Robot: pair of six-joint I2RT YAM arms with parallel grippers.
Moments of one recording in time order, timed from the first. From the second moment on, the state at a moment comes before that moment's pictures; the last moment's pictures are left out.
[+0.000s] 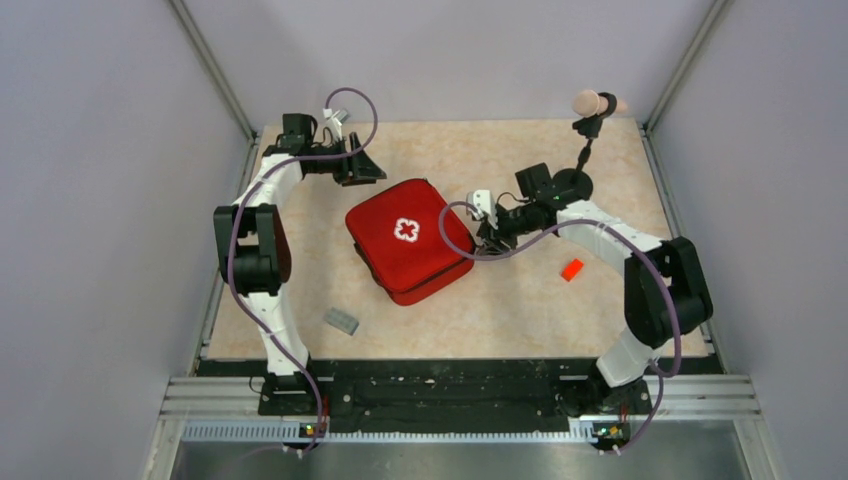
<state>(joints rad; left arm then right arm) 0.02 2.02 1.67 -0.49 1.00 -0.21 0.40 1.61 1.12 -0.45 -0.77 -0.96</state>
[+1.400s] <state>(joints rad) 0.02 2.02 1.67 -0.48 1.00 -0.20 0.47 1.59 0.97 -0.24 -0.57 -0.88</state>
